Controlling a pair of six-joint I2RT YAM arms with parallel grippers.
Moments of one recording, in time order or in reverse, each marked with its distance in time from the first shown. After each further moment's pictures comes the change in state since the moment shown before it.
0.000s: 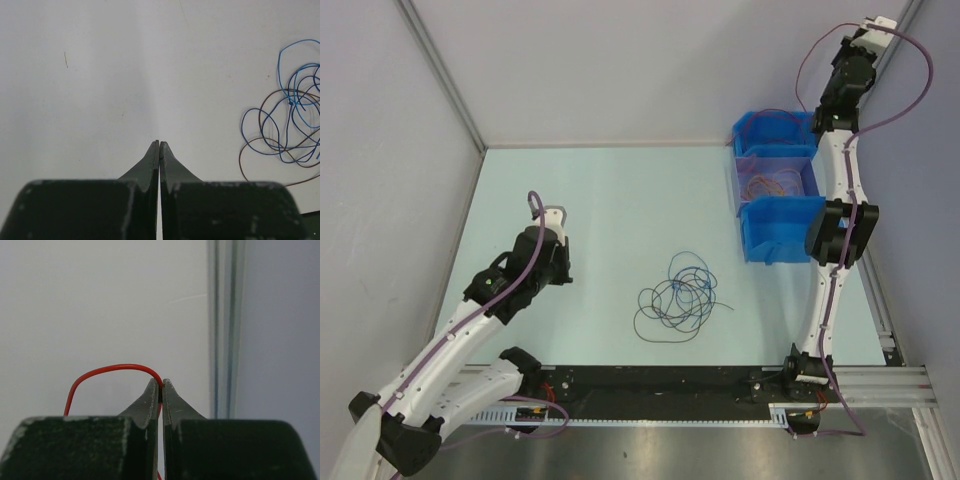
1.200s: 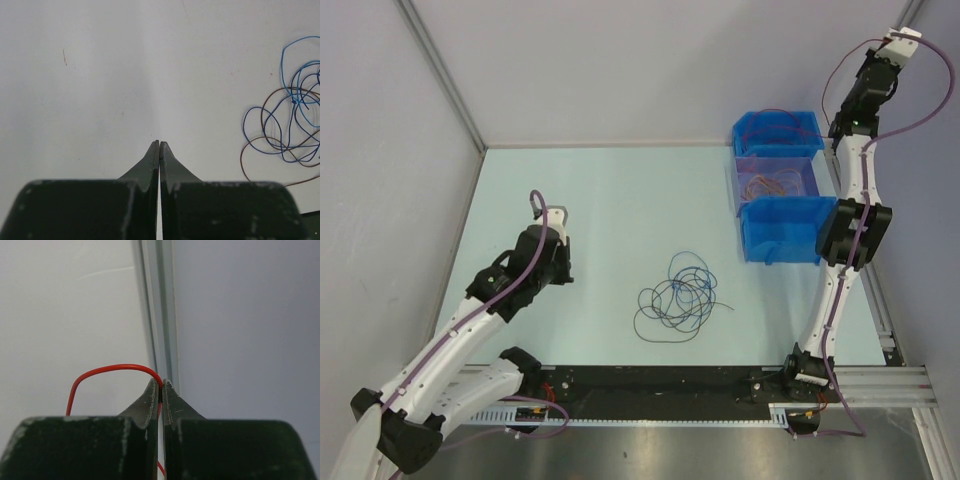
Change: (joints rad) left arm 0.005 0.019 0.000 0.000 0.006 0.000; right arm -0.101 0.000 -0.051 -0.028 0.034 -0.019
